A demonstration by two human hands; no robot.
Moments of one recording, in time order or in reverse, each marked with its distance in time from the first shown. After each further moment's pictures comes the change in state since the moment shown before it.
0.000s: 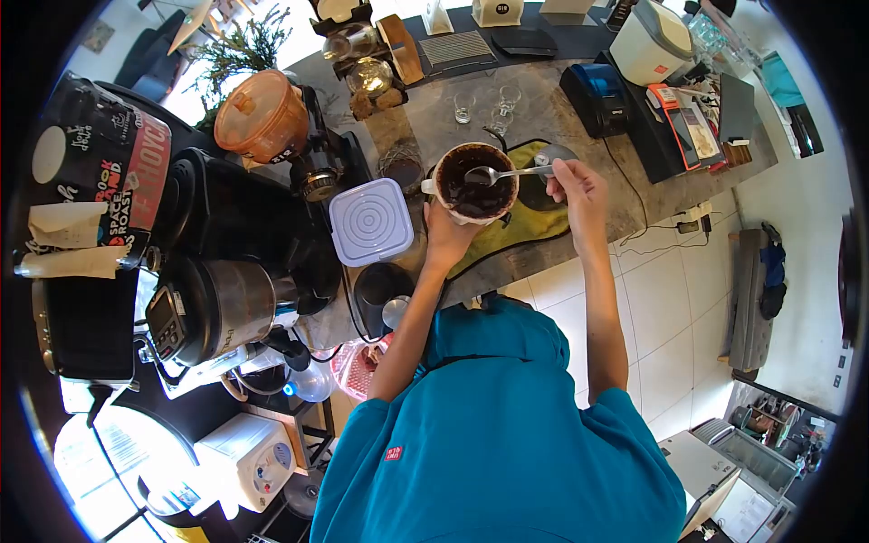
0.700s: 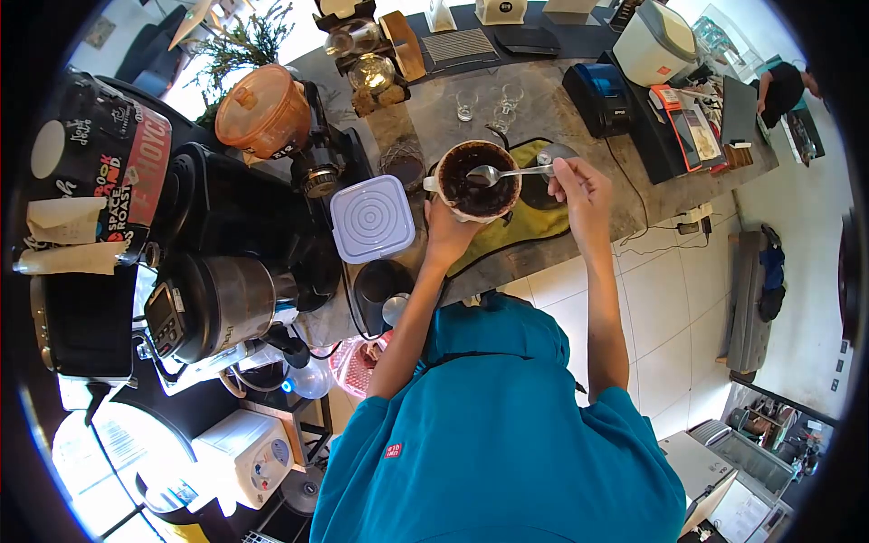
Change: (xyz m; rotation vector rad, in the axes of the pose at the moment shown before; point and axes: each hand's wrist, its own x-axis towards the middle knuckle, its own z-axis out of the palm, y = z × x) left_hand 0.002 0.001 -0.004 0.023 -0.040 -0.024; right_hand -0.006 -0.016 0.007 -0.107 -0.015 -0.075
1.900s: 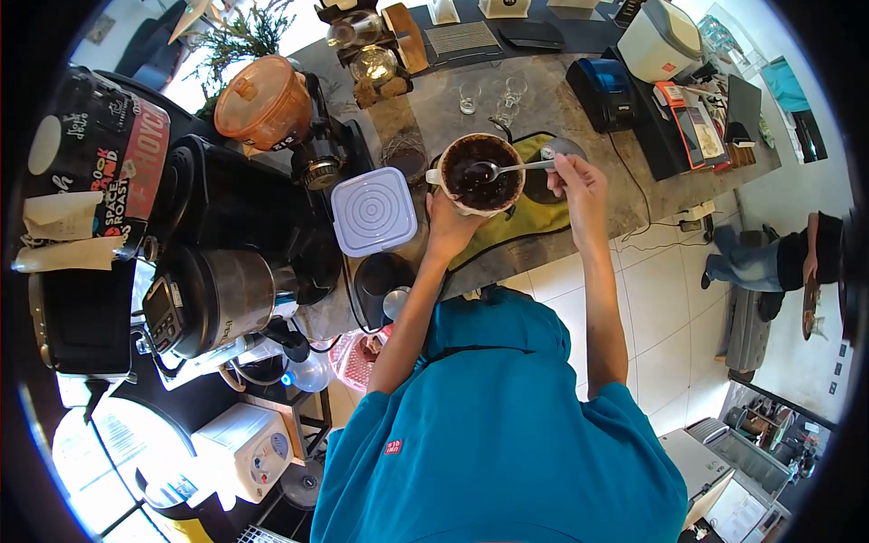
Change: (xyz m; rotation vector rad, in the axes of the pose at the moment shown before) left_hand -0.001 0.001 -0.002 0.025 -0.018 -0.013; right_hand 0.006 0.030 -0.001 0.151 0.024 0.110
